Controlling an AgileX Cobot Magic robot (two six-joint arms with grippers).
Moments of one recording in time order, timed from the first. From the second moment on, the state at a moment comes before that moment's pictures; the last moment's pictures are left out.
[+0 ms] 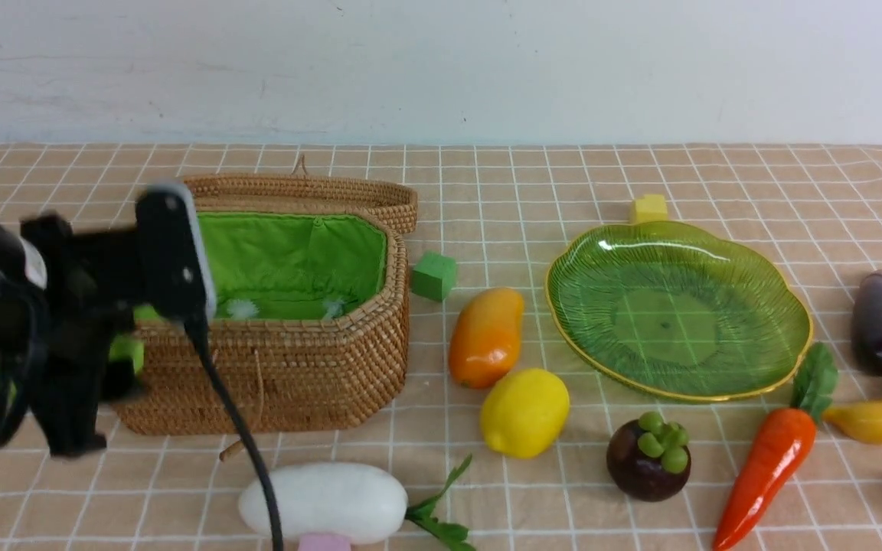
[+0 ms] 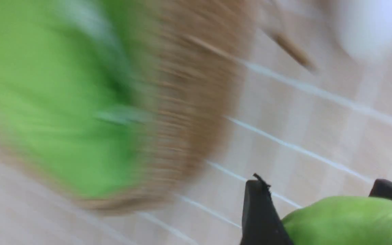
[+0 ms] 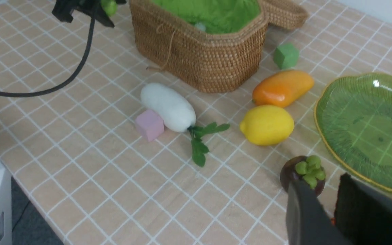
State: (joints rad) right arm 0.32 0.49 -0.99 0.43 1.09 -0.41; left arm -0.29 1.25 -1.03 0.13 0.79 0.87
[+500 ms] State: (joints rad) right arm 0.32 0.49 -0.99 0.47 1.02 -0.40; left arm -0.29 1.62 -1.30 0.11 0.40 0.86
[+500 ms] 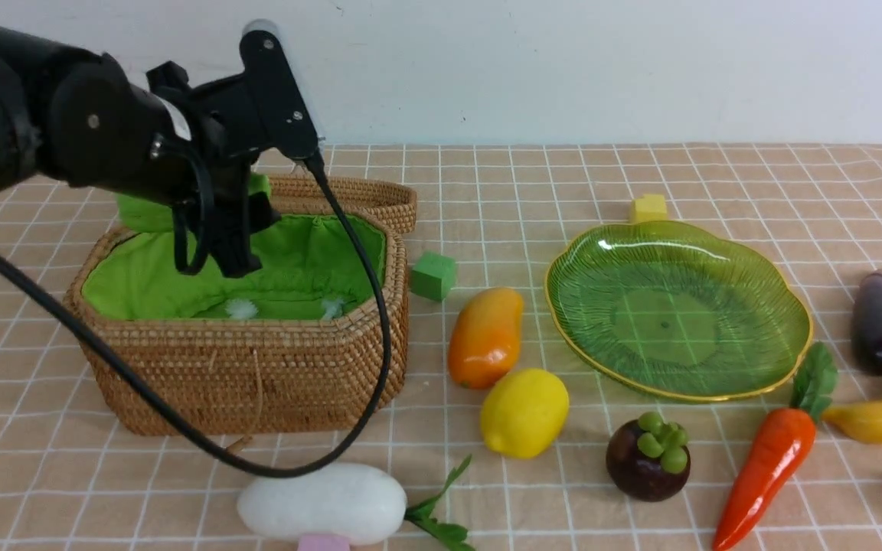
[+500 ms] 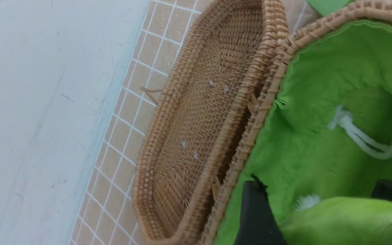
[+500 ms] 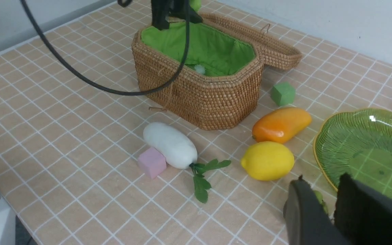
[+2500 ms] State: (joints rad) right arm 0.32 0.49 -0.99 0.47 1.04 -0.39; left arm -0.73 1.66 -1.11 0.13 0.82 0.50
